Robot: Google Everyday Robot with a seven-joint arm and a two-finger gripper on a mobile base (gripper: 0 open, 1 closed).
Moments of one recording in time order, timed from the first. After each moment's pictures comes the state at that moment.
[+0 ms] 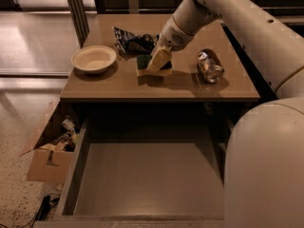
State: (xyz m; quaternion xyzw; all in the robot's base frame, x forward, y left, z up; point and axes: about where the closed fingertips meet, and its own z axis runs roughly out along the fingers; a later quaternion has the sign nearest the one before) arm 0.694 -0.022 0.860 -0.62 0.73 0.16 0.24
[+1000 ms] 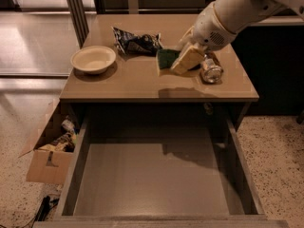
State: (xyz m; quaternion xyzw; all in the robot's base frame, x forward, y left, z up) arm 0.602 -0.079 0.929 -0.62 0.71 0.13 0.30
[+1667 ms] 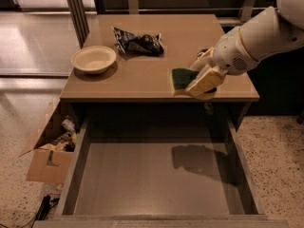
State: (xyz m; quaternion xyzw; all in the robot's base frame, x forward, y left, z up) arm 0.555 -0.118 0.901 -0.59 0.73 0.15 0.32
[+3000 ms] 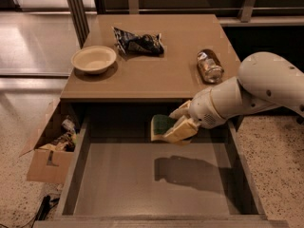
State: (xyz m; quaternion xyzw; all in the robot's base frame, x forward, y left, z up) arm 0.506 -0.071 0.777 -0.55 0.75 0.23 0.30
